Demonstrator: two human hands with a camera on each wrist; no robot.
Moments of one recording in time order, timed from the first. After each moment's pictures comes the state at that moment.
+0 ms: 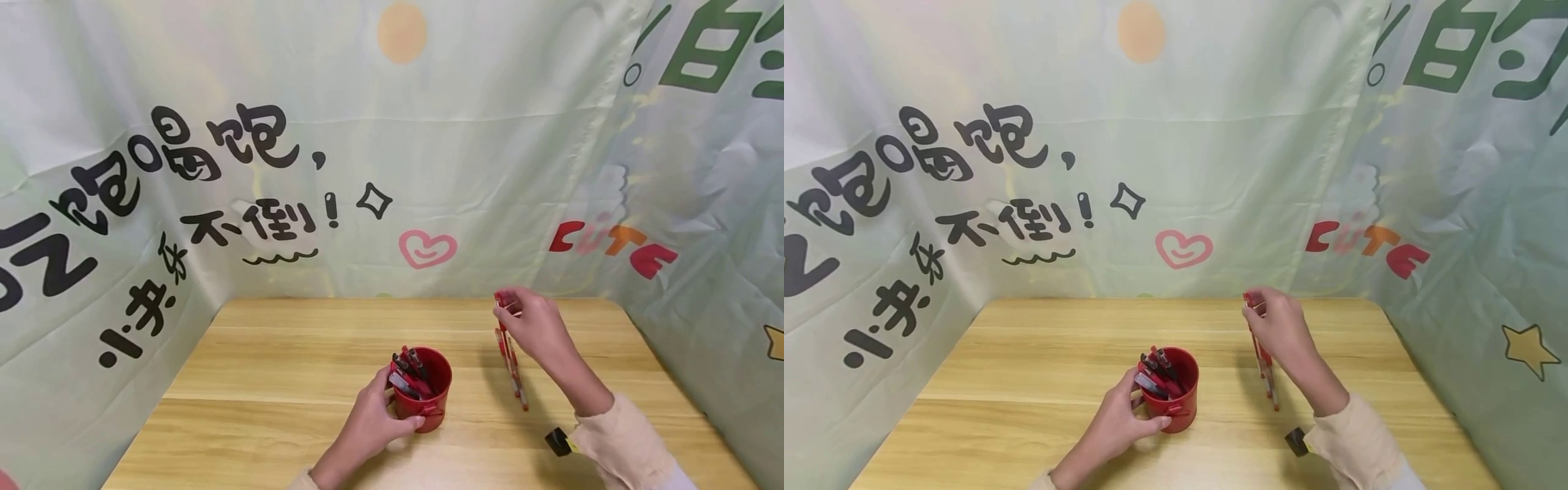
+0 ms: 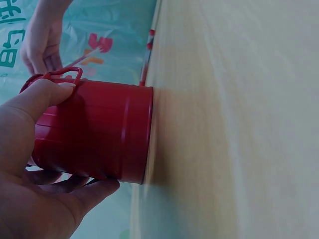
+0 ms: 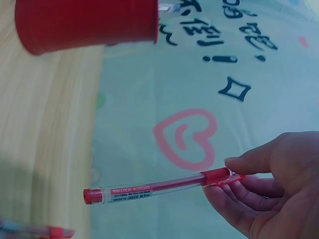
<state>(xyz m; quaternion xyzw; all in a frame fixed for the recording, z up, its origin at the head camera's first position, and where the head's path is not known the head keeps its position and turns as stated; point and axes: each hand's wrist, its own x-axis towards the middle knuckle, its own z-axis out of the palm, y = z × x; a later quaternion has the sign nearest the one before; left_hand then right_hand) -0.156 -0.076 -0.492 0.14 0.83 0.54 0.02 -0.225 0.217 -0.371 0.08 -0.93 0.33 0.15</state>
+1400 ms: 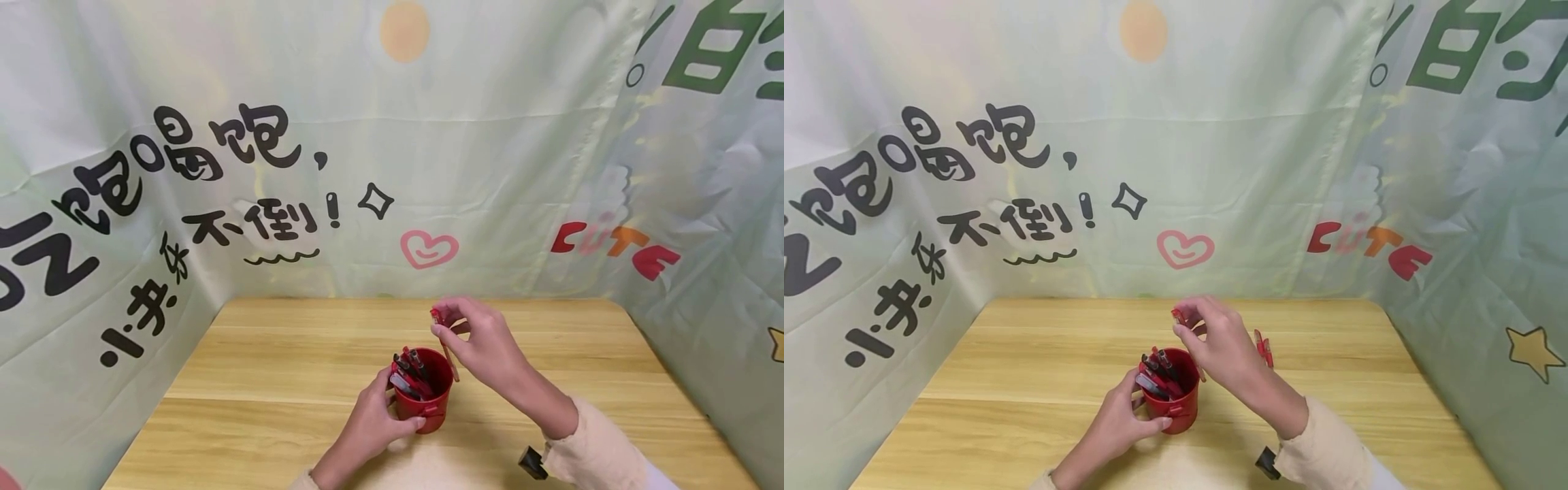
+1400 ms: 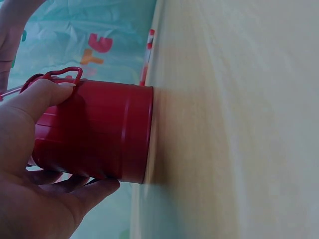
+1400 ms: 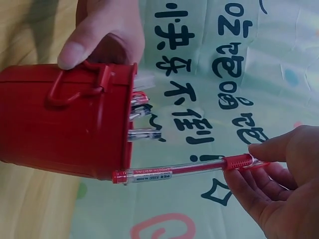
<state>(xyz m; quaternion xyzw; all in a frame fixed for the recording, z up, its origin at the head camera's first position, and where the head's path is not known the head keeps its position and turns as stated) -0.157 -0.078 -0.494 0.15 0.83 0.53 0.01 -0.187 0.136 -0.353 0.26 -0.86 0.39 0.22</state>
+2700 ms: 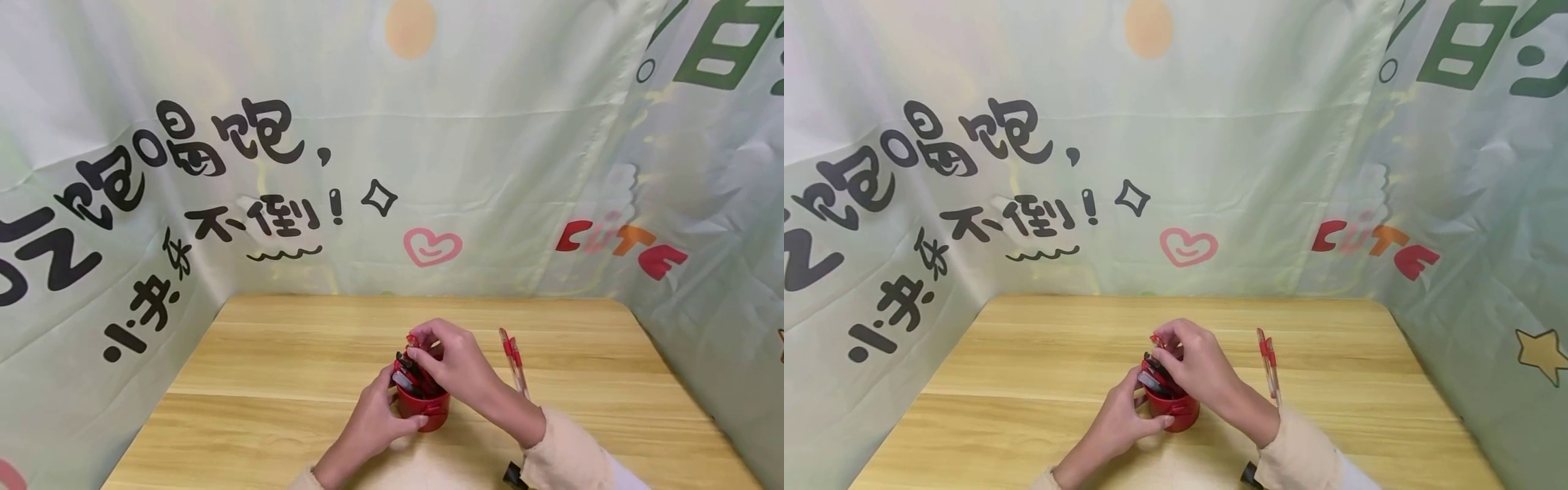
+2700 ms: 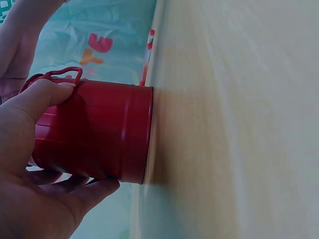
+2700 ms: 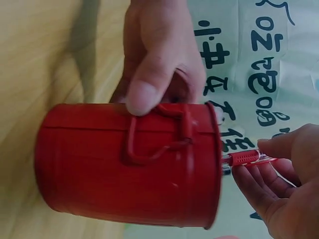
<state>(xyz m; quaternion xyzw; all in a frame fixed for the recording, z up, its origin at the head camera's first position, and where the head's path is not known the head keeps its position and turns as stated) -0.159 -0.079 -0.494 0.16 0.84 0.52 0.00 -0.190 0.107 -0.397 0.29 -0.84 0.43 0.15</state>
